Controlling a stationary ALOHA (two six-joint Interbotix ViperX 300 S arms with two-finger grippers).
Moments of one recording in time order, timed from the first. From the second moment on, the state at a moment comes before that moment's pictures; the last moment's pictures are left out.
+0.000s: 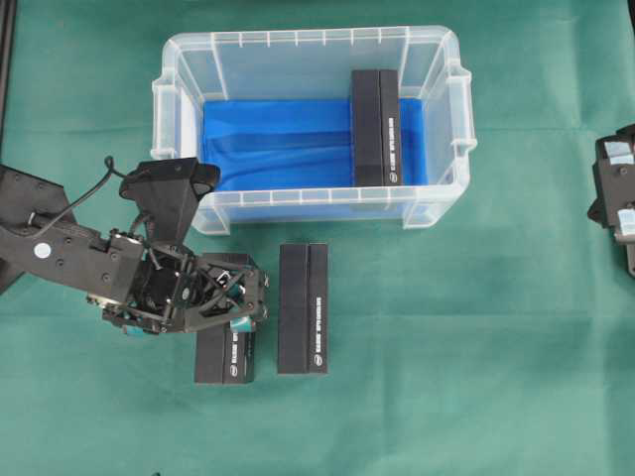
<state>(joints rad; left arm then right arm) -0.26 -0.05 0.45 0.04 0.88 -1.87 0.00 -0.84 1.06 -0.05 1.01 0.06</state>
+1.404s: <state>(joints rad) -0.26 -0.19 0.24 0.05 1.25 -1.87 0.00 -0.84 1.06 -0.05 1.02 0.06</state>
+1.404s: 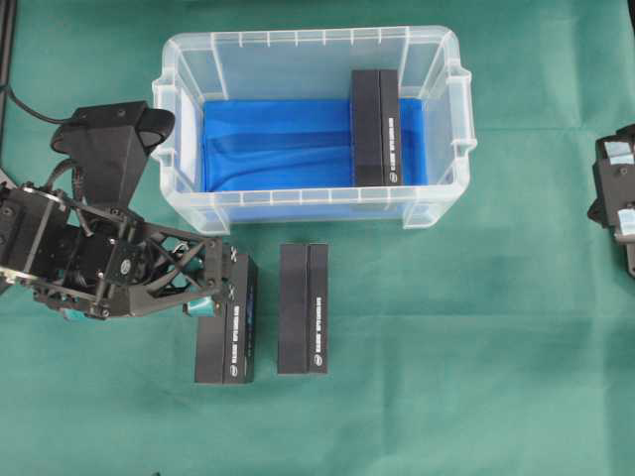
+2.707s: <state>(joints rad) -0.26 -0.46 0.46 0.05 1.31 -1.80 0.00 -0.84 1.06 -0.05 1.05 0.06</state>
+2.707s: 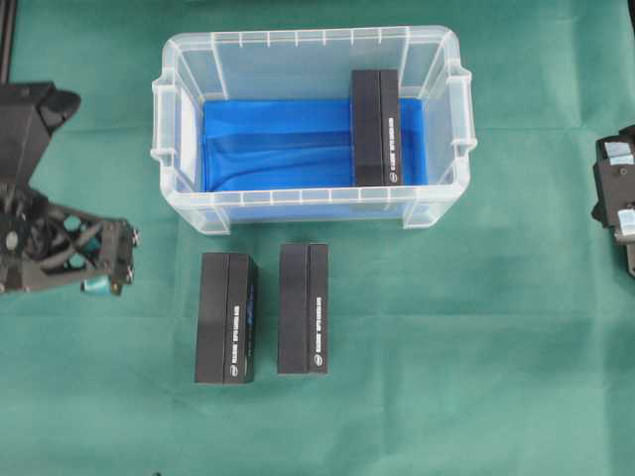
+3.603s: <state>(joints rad) 0.28 -0.54 0.48 0.05 1.46 -1.35 0.00 -0.84 1.06 -0.05 1.08 0.06</state>
